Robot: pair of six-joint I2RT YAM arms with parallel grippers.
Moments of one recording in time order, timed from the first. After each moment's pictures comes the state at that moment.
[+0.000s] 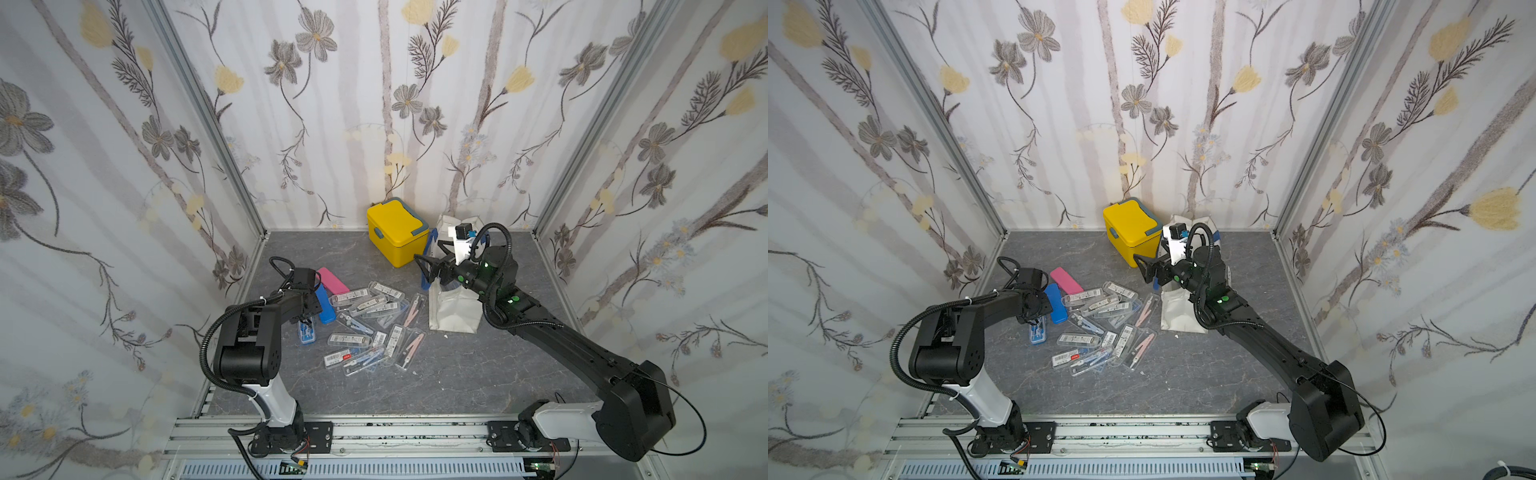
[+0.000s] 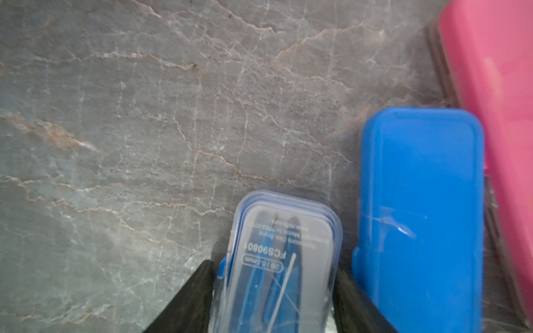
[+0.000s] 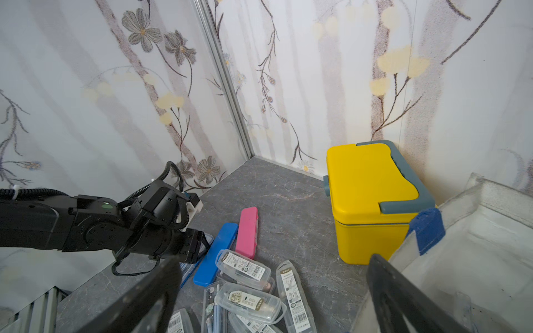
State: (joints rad) left arm -0.04 1.73 0.90 -0.31 -0.24 -0.47; right arm 0.54 1.33 1.00 0.27 -0.29 0.22
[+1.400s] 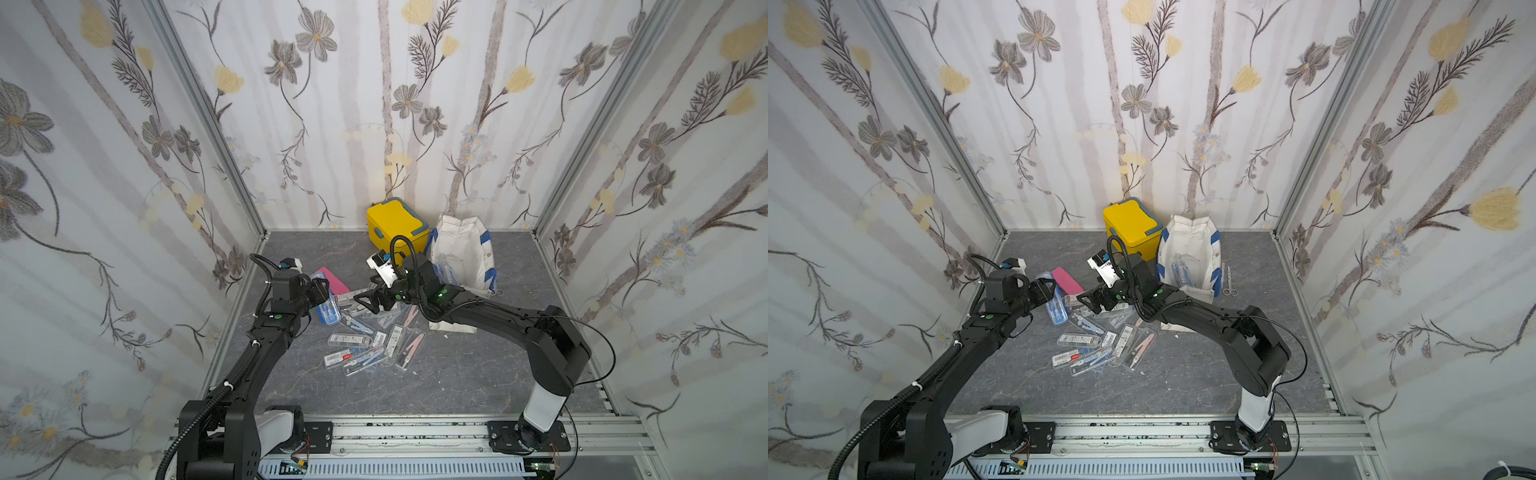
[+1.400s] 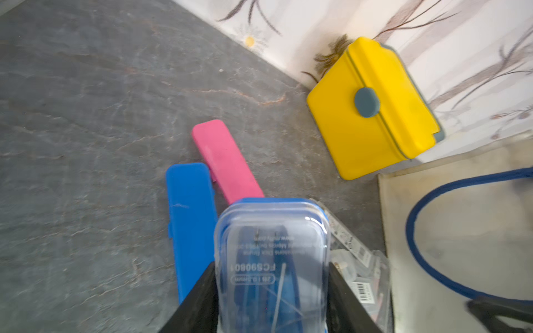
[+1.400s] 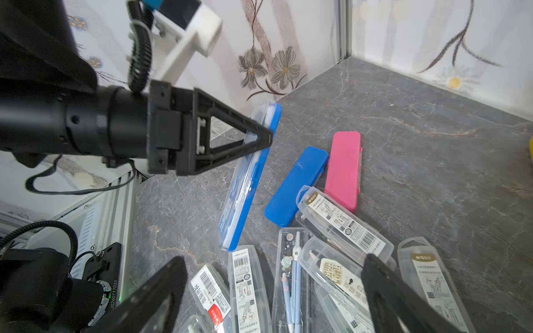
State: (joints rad) left arm -0.08 1.18 0.73 -0.08 0.20 -0.55; right arm 0.83 1.82 1.29 0.13 -0.42 0.17
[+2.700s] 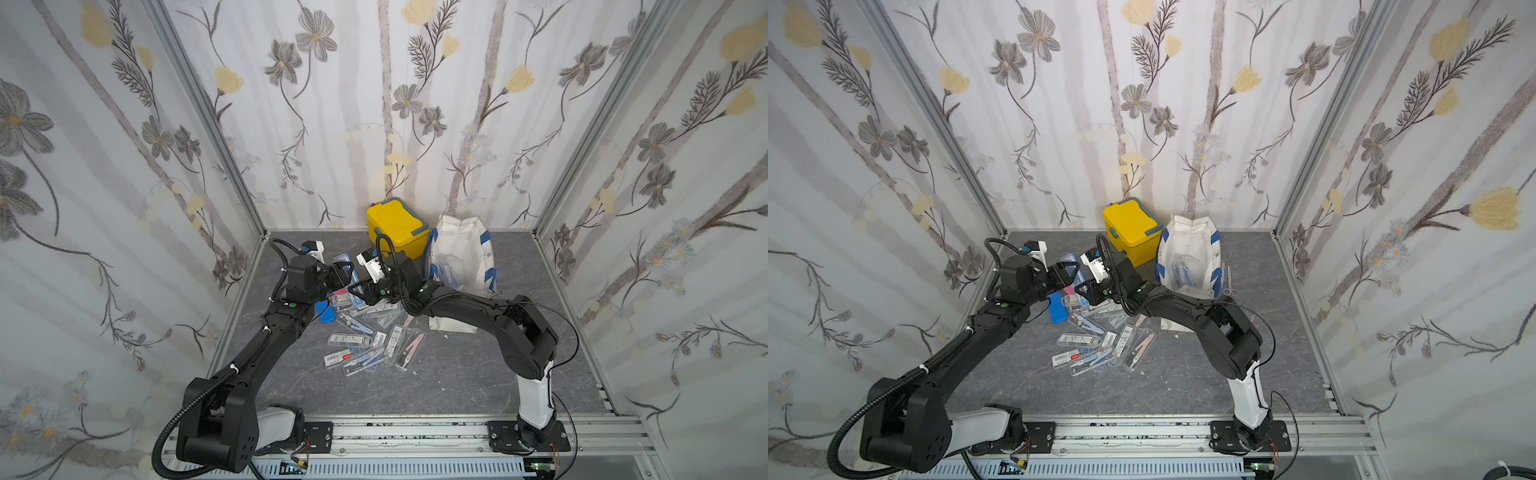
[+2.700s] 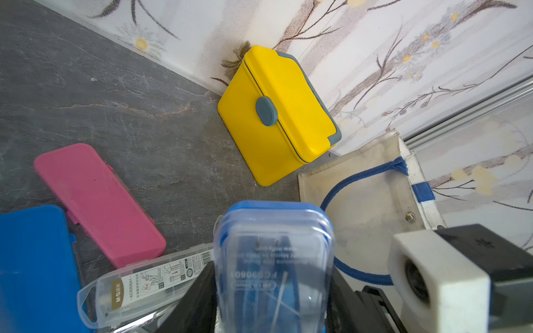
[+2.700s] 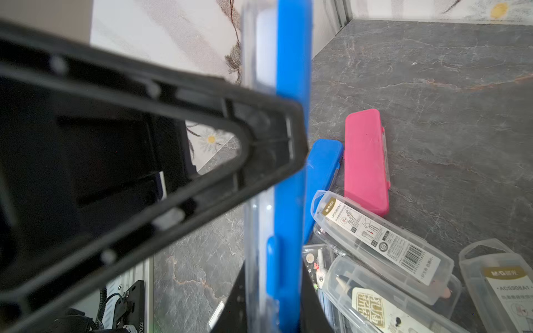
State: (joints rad) left arm -0.21 1.26 0.82 0.06 0.28 -0.65; right arm 0.84 1.99 1.45 0.14 -0.44 0.38
